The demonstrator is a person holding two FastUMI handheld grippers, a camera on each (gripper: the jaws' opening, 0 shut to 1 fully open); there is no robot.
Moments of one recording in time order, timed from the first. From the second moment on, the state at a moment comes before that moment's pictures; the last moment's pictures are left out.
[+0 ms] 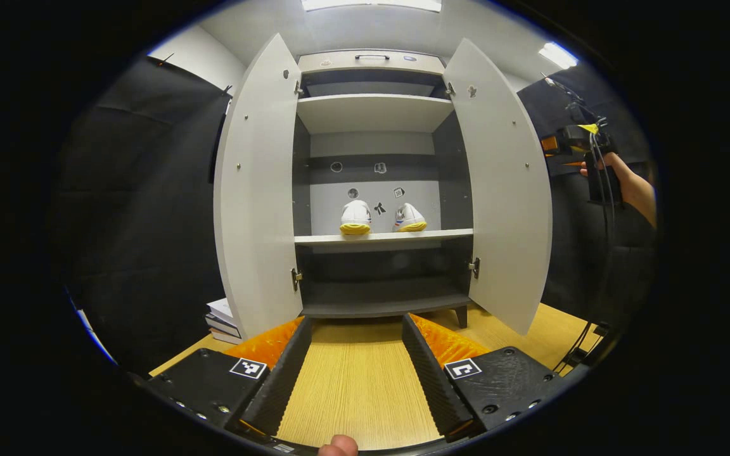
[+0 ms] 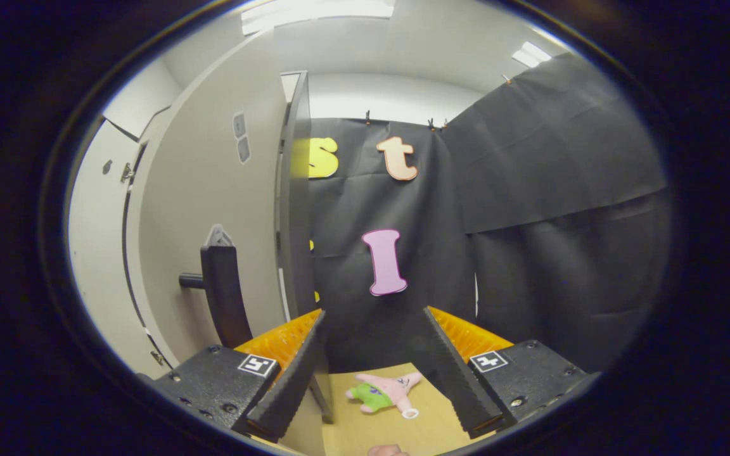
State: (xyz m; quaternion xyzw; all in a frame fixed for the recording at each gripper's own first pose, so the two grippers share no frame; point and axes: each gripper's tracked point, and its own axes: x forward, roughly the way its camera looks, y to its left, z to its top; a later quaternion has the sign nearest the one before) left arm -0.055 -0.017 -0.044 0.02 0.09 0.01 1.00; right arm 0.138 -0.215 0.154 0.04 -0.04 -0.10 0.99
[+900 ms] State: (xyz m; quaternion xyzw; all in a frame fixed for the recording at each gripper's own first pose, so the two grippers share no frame) left arm -0.056 0.012 -0.051 0.01 0.09 0.05 0.99; right arm 0.214 -0.026 0.149 0.02 -0.03 0.02 1.00
